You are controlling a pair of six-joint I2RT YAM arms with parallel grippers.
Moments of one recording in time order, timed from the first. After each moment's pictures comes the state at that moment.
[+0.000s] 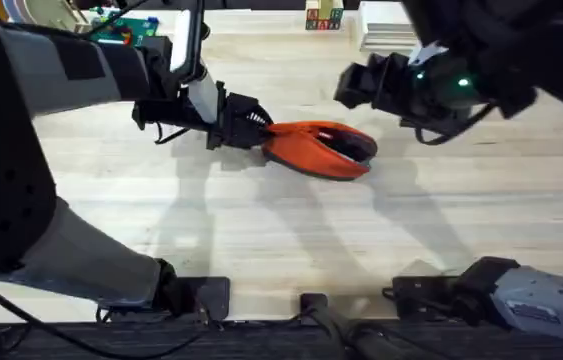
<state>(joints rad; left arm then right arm) 0.00 1.75 0.95 -0.66 1.14 1.53 0.57 1.31 1.21 -1.01 0.22 0.85</state>
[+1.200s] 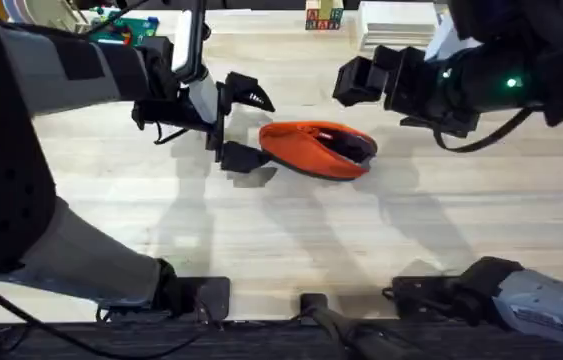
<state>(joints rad) 0.00 1.75 0.95 -0.67 1.12 1.52 0.57 1.22 1.21 -1.02 0.13 0.79</state>
